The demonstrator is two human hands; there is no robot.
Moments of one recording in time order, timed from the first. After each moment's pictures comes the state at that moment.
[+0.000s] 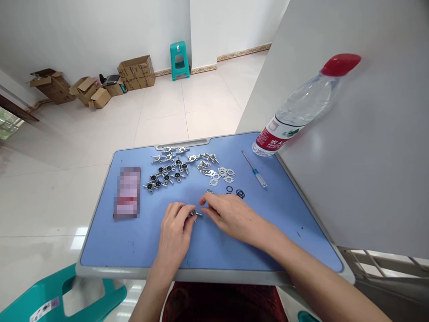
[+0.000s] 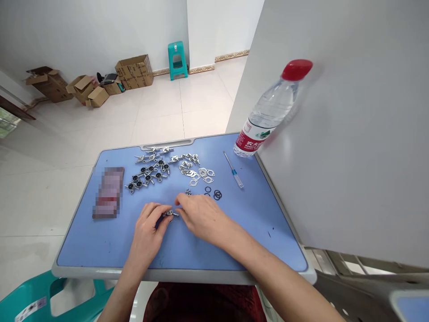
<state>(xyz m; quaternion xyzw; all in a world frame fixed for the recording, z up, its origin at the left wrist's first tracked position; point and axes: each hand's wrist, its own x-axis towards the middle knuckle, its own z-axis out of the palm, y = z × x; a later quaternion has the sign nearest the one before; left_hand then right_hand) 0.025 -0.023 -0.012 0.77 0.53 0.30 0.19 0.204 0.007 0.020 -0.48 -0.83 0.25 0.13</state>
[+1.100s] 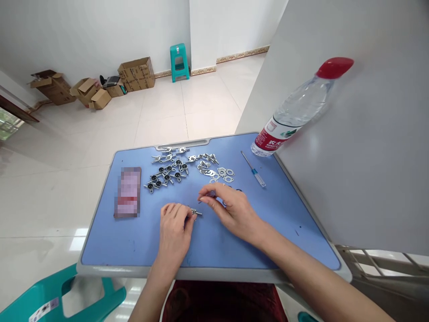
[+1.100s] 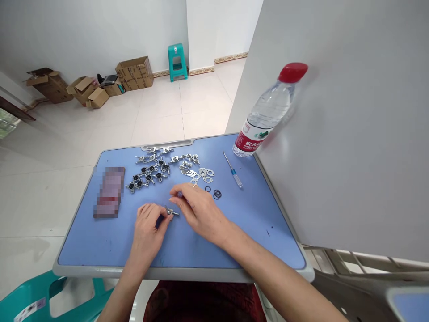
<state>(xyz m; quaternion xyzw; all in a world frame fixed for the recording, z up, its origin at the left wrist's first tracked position) 0.025 -0.023 -0.011 0.79 0.53 0.28 0.11 0.201 0.006 0.018 -0.41 -0.76 0.26 0.43</state>
